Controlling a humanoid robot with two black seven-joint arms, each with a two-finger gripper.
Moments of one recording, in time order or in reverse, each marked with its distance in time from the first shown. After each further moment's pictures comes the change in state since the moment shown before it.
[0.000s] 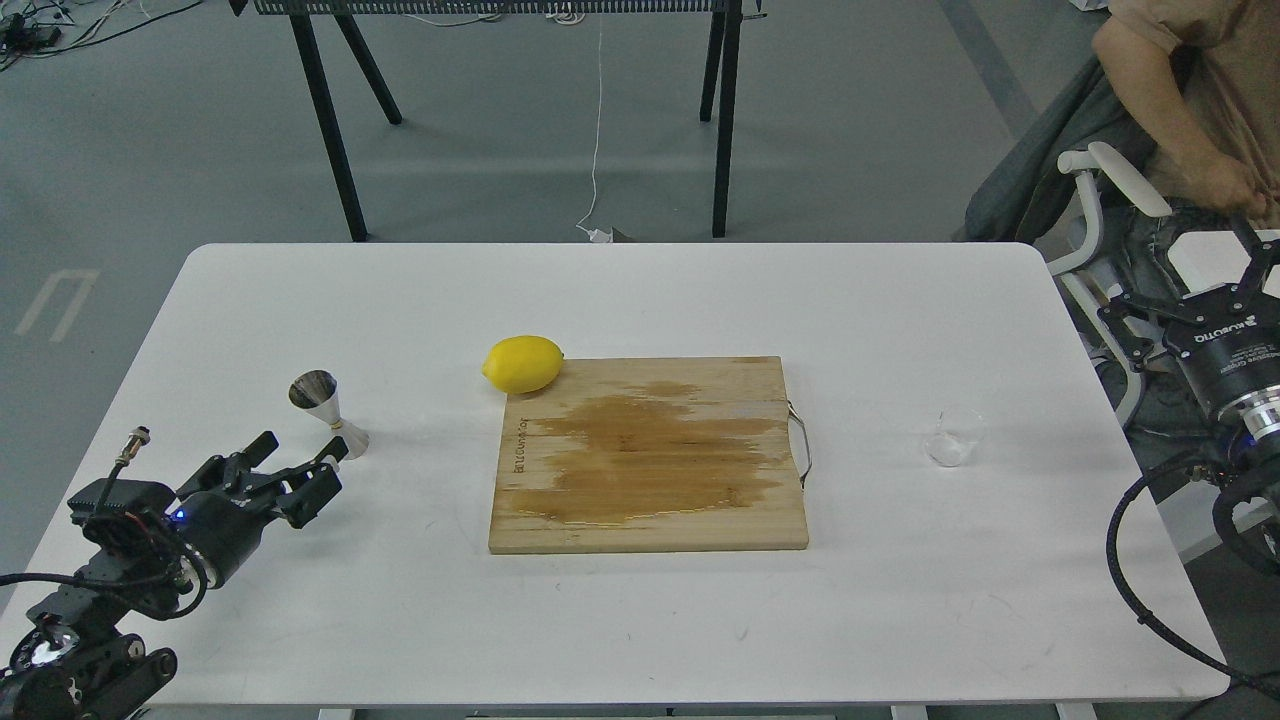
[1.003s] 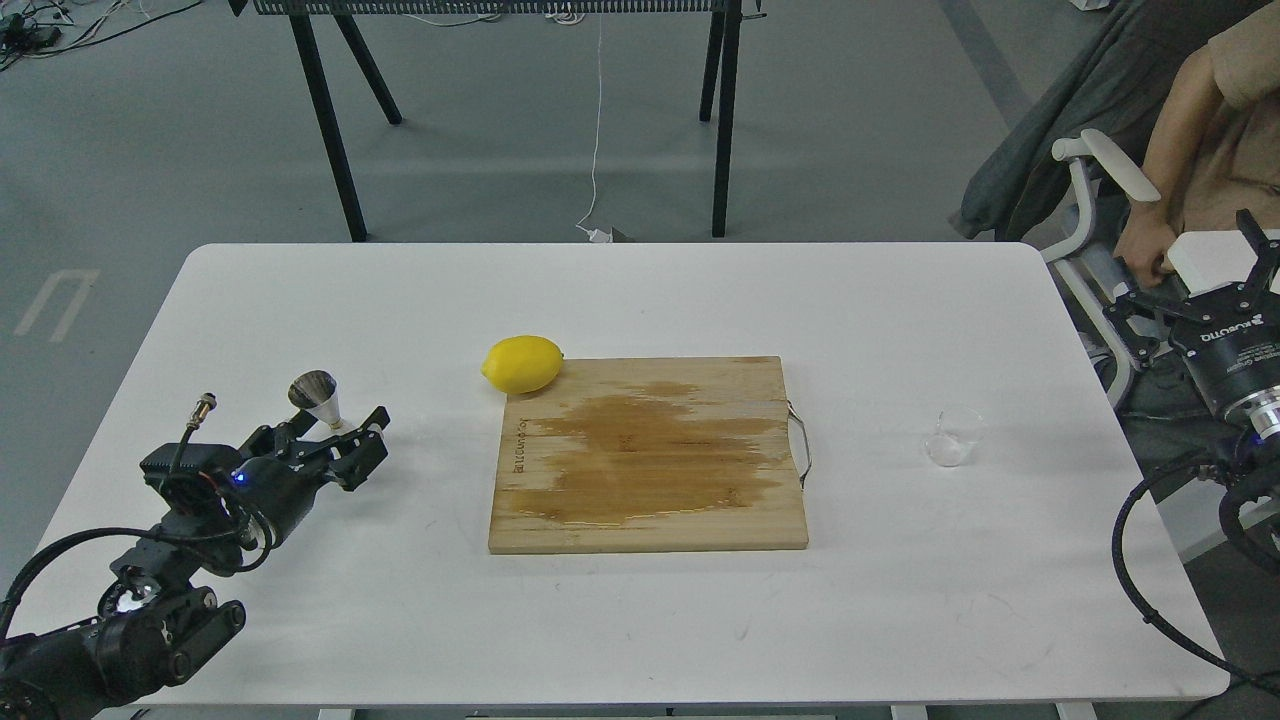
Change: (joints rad) left arm -0.160 -0.192 0.046 0.261 -0.003 0.000 0.000; right arm 0.000 -0.009 0.001 -0.002 0.000 0.000 0.000
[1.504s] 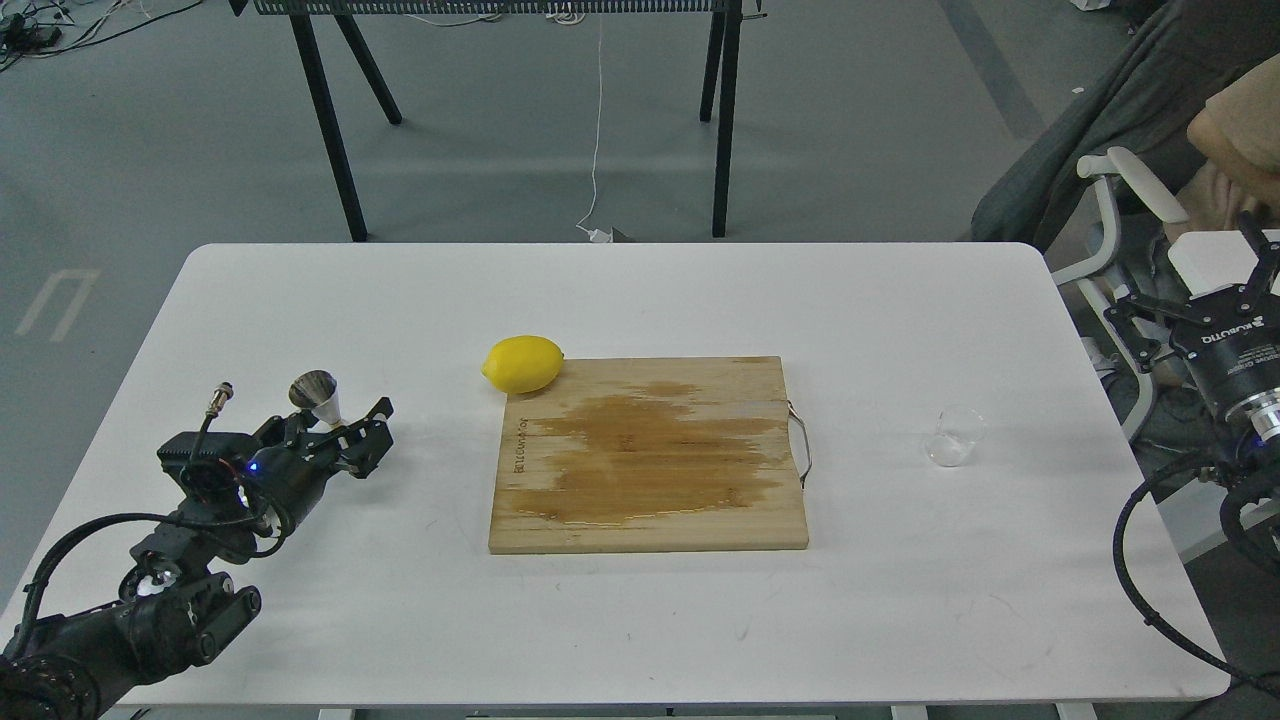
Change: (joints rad) left arm -0.046 -0.056 0.035 0.118 -0.002 0.000 0.000; right arm -0.004 0.000 0.000 0.000 0.000 0.000 0.000
